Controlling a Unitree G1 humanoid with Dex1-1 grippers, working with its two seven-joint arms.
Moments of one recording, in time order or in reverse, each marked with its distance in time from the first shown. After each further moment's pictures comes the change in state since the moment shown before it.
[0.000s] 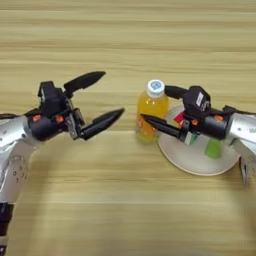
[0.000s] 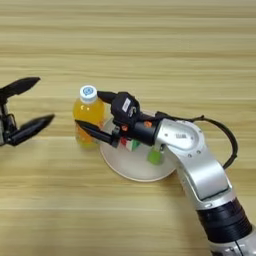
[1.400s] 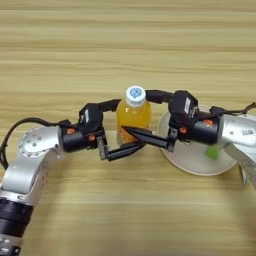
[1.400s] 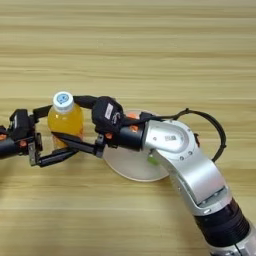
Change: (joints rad) left arm -0.029 -0.048 -0.165 0.095 0.217 -0.085 -0.013; right arm -0.028 -0.004 0.091 -0.146 0.058 0.082 0.000
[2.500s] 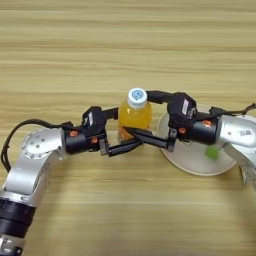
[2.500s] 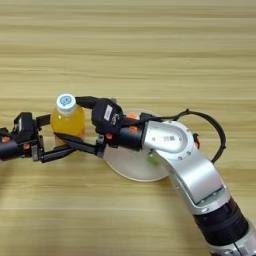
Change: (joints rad) left arm 0.002 -0.011 -0.007 0.020 0.039 -0.005 0.003; right arm 0.000 -0.007 0.016 0.037 -0.038 -0.033 0.005
